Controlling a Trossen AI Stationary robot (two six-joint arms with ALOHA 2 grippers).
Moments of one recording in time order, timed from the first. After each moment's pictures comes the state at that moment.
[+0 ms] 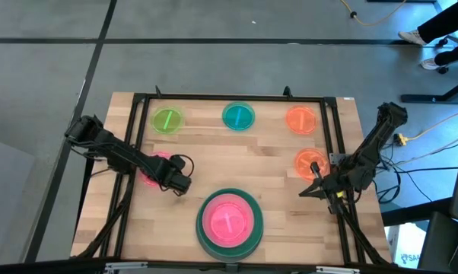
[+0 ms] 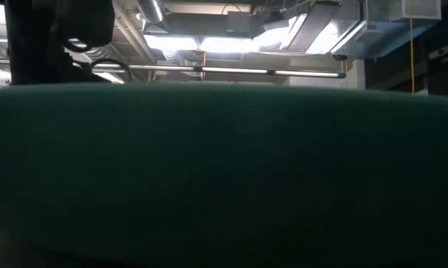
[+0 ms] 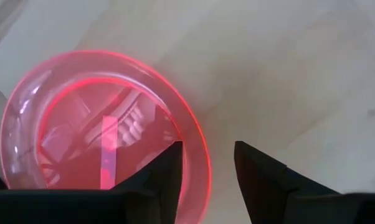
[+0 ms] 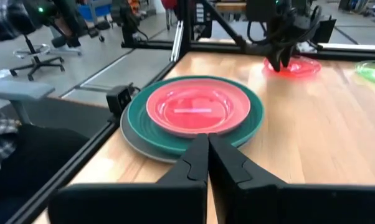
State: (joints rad) left arm -0.33 1.50 0.79 -0.93 -0.25 -1.22; right arm 0.94 0.46 0.21 0.00 0.57 0.20
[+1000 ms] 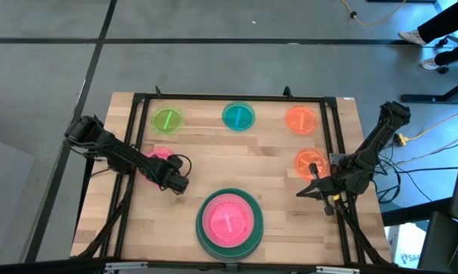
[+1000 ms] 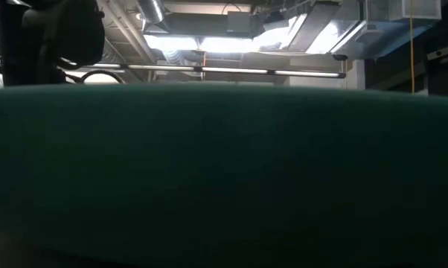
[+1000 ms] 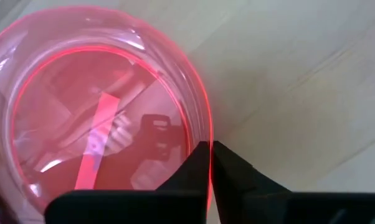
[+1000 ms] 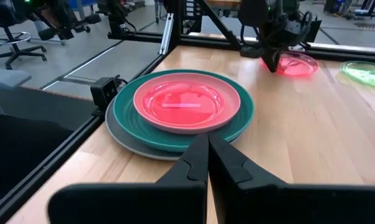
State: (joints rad) left arm -0.33 1.50 0.69 -0.84 -0.28 -1.24; right arm 0.94 0.55 0.20 0.06 0.61 0.18
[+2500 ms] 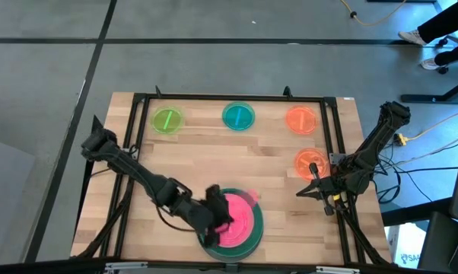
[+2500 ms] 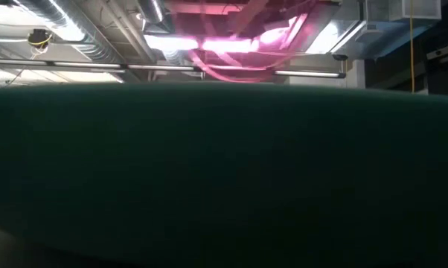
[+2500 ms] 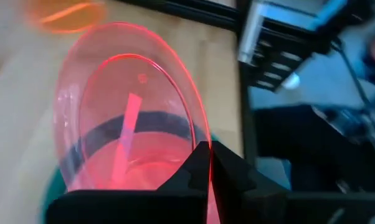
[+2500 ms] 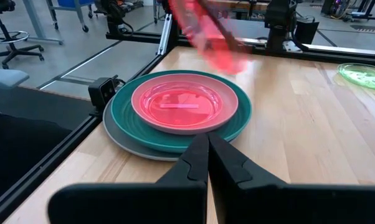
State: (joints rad) left arm -0.54 1.75 1.52 -0.44 -0.33 -0.58; right arm 0.94 0.55 0.20 0.06 0.62 0.17
